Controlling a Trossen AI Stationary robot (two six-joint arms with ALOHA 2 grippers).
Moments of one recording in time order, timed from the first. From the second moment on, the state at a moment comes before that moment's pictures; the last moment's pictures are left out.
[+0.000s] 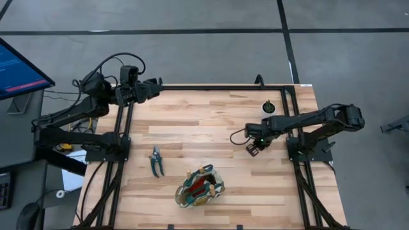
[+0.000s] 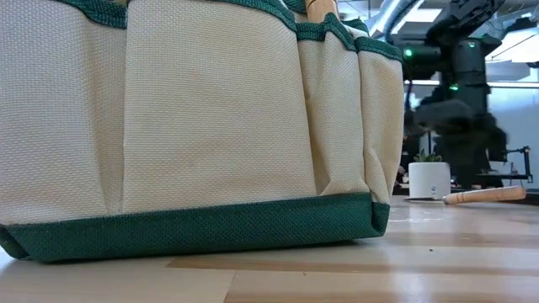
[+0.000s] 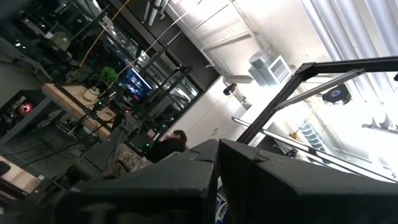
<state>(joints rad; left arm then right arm) 0.34 0.90 1.03 0.31 0.38 -0.97 -0.07 1.36 0.69 -0.82 -0.06 0.81</state>
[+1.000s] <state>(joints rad) 0.34 0.90 1.03 0.31 0.38 -0.97 -0.16 1.48 0.80 -1.21 0.18 0.50</state>
